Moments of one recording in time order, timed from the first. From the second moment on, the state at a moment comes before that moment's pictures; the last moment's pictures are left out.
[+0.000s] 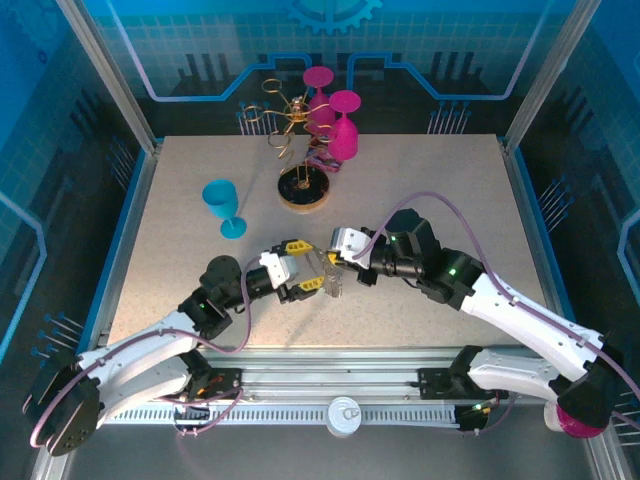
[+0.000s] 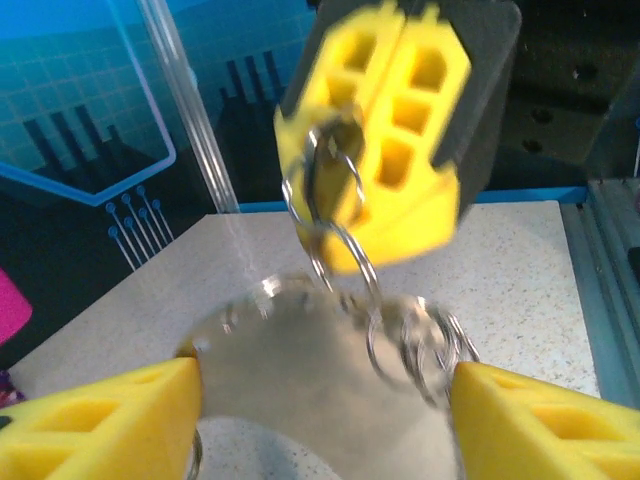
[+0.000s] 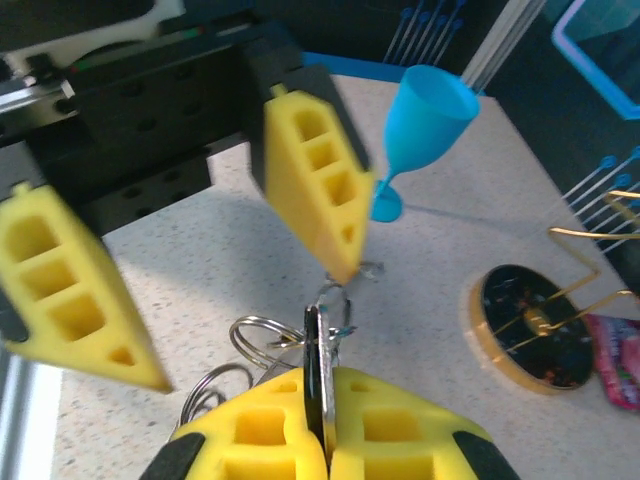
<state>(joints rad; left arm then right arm) -0.68 0.90 0.35 0.54 0.41 0.23 0.81 1.07 0.97 -0.38 -0.25 -0.50</state>
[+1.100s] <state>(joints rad) -0.48 0.55 0.43 0.08 -0.60 -0.41 0.78 1.68 1.04 -0.01 -0.12 -0.23</state>
